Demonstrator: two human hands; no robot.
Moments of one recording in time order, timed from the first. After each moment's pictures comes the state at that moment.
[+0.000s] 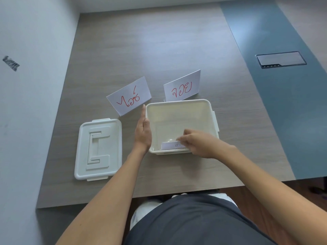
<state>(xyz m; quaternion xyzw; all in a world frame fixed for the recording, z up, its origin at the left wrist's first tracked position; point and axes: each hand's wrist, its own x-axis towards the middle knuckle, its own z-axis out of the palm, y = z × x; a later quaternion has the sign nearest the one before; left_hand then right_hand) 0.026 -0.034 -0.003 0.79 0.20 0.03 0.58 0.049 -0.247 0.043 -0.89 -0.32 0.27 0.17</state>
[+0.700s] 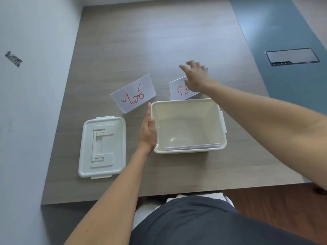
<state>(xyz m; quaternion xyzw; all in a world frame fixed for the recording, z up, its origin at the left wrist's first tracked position) 0.027 -0.031 -0.003 0.79 0.20 0.01 0.59 0.259 -0.183 0.033 -0.97 -0.22 0.09 0.07</state>
